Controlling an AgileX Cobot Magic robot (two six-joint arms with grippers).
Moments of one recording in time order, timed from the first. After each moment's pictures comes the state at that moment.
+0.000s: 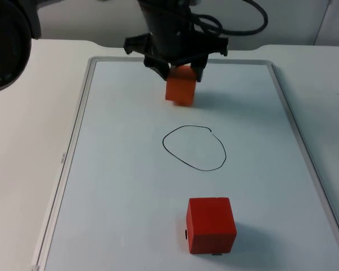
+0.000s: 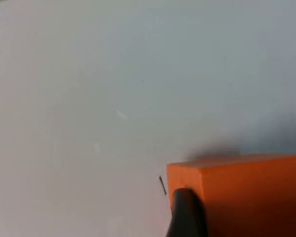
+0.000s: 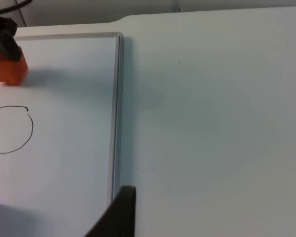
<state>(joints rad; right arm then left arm) -0.04 -0.01 -0.51 -0.01 1.09 0.00 -0.52 2.60 -2.41 -0.02 1.01 -0.28</state>
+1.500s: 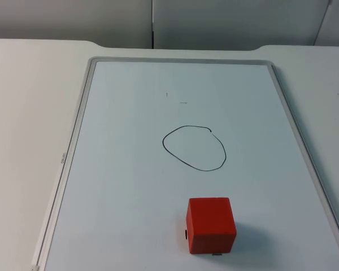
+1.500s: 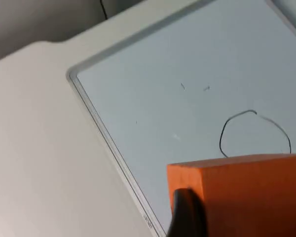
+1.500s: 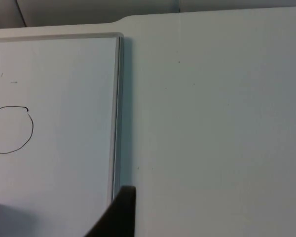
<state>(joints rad) -0.04 -0.01 -0.51 -0.01 1.09 0.00 -0.56 1.52 -1.65 0.10 1.15 -0.05</state>
